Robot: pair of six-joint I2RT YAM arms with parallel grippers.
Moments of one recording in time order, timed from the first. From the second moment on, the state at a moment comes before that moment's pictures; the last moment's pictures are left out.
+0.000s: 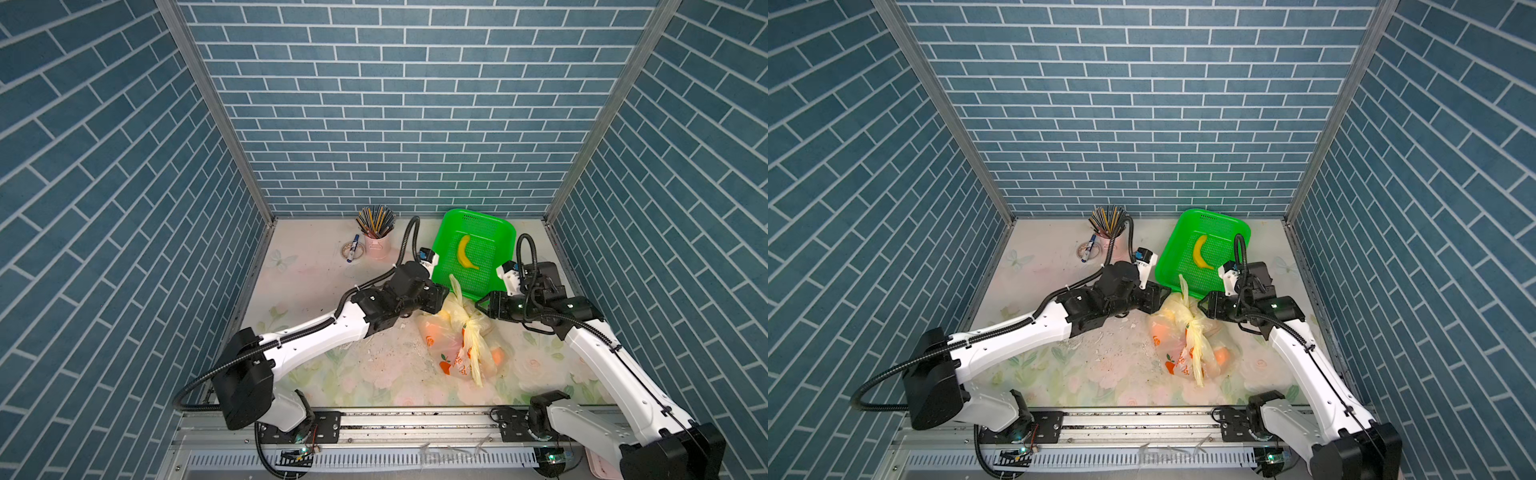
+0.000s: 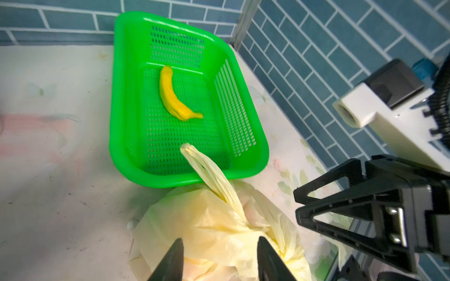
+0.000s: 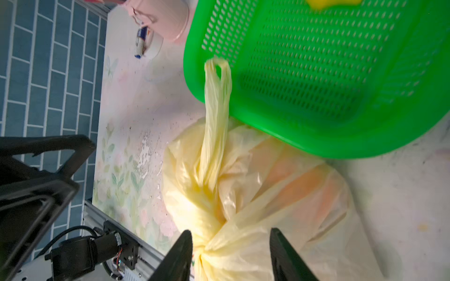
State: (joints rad) left arm -0.96 1.50 1.14 -0.19 -0.03 -0.50; right arm 0.32 1.00 0.88 -0.79 -0.42 0.42
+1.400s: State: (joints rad) left arm -1.04 1.76 1.17 -0.12 0.08 -0.56; right arm 0.44 0.79 0.54 -0.50 -0.40 0.68
